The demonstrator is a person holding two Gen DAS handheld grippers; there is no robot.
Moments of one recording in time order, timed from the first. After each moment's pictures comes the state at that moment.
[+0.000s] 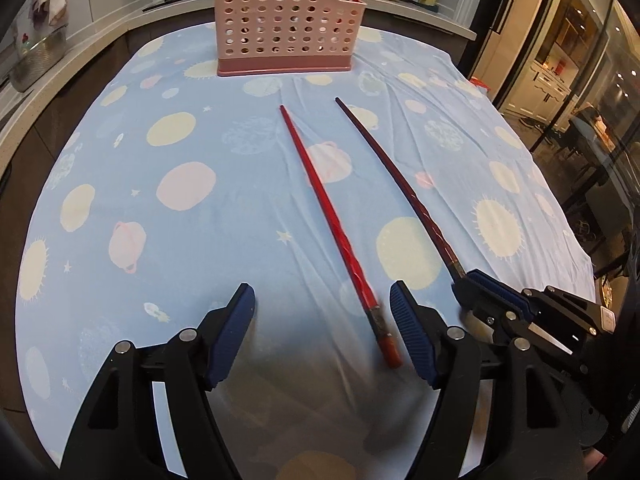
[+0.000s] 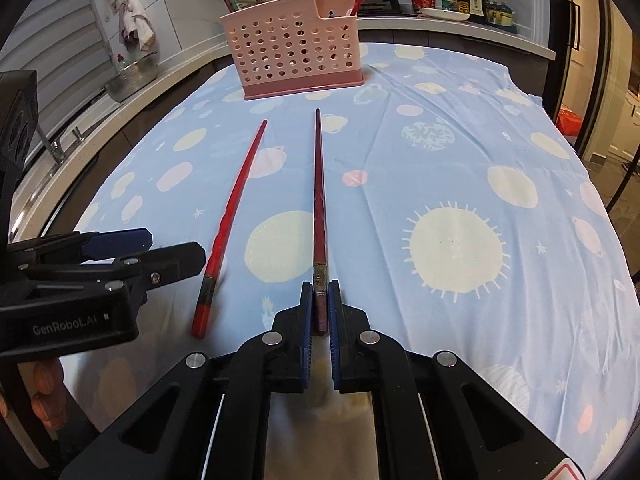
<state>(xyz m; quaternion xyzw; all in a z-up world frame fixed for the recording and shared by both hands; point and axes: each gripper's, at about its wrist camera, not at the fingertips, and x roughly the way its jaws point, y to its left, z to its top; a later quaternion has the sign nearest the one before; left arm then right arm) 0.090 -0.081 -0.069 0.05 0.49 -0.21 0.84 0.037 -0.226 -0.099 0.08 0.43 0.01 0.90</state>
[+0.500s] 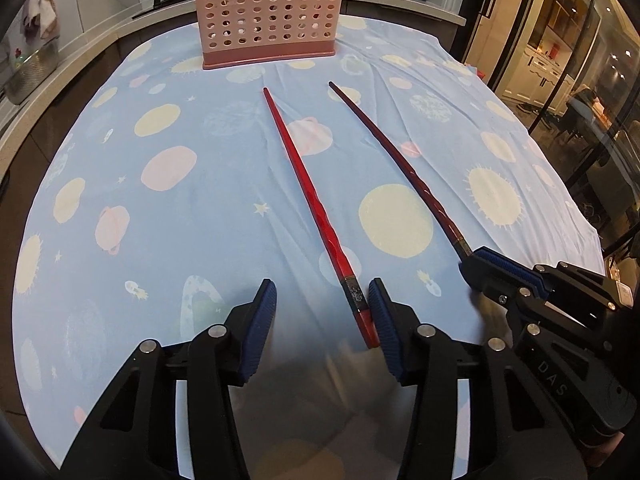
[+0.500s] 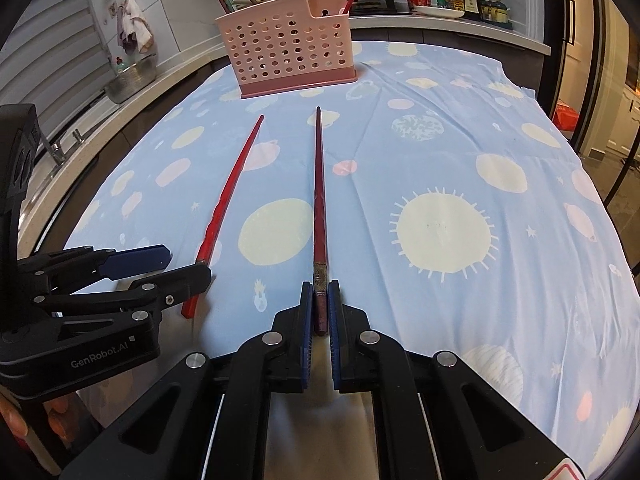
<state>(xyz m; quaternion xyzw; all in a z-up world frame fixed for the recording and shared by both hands) 0.074 -0.089 -0.081 0.08 0.49 -0.21 0.84 0.027 -0.231 -0.101 0.09 0.43 0.01 0.90</state>
